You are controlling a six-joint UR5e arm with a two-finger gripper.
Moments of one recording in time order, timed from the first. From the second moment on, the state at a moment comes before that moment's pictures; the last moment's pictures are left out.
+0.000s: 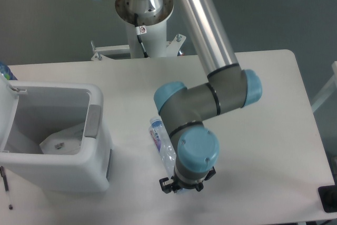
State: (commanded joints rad) arm 2.36 -2.22 -1.13 -1.27 1.43 0.06
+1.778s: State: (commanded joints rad) arm 2.46 -1.96 -1.03 -0.89 0.83 0.07
